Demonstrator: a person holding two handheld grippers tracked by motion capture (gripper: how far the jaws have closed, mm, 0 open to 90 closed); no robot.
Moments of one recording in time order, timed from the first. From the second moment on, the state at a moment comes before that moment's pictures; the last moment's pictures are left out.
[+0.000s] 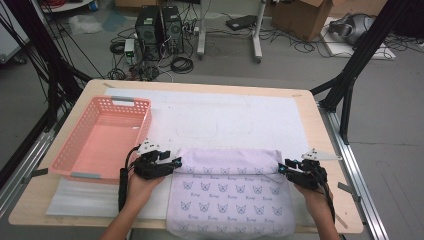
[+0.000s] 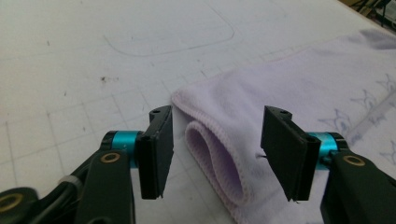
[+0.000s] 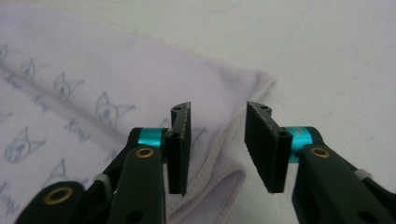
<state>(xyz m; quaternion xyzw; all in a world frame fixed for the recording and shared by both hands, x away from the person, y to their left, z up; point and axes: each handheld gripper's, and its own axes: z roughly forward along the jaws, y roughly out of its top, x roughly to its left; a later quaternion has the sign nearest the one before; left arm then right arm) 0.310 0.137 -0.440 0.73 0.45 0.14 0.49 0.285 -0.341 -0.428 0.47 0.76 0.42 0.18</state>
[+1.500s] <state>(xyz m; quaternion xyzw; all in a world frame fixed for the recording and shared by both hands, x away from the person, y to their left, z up) 0.298 0.144 -0.419 0.72 0.42 0.14 0.54 0.280 -0.325 -0.403 0.46 0.74 0.43 0.23</state>
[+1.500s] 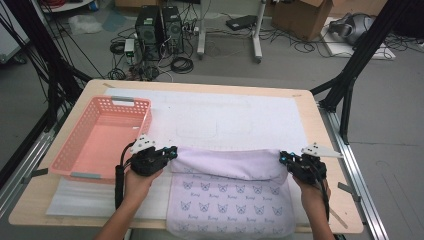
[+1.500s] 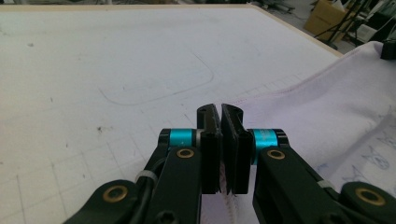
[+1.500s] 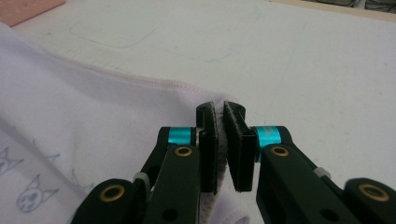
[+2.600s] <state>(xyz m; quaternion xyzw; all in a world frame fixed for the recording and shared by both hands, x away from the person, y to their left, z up) 0.227 0.155 -0.436 0.74 0.40 0.09 0.53 0.179 -0.334 -0.422 0.44 0.78 0.40 0.20</state>
